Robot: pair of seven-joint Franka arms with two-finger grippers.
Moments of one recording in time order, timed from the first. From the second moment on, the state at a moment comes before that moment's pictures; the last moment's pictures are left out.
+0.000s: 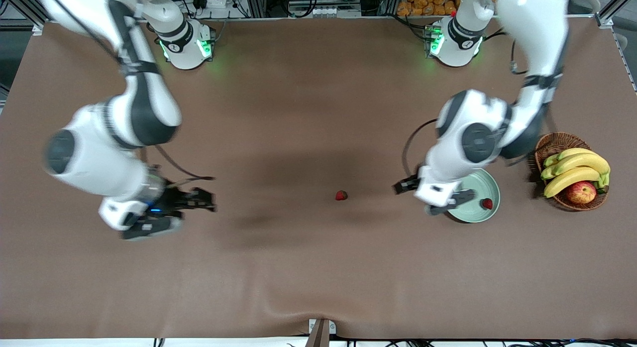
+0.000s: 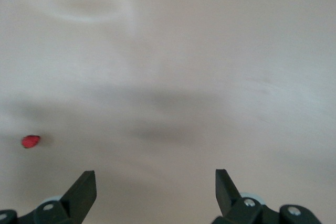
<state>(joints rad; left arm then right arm) -0.28 0.50 -0.22 -1.66 0.02 2.14 -0.86 0.25 0.42 -0.11 -1.51 0.32 2.02 -0.10</state>
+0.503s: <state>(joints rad) -0.46 0.73 -0.20 -1.54 0.08 2.36 -1.11 0.10 0.20 -0.11 -1.54 0.14 1.82 -0.11</state>
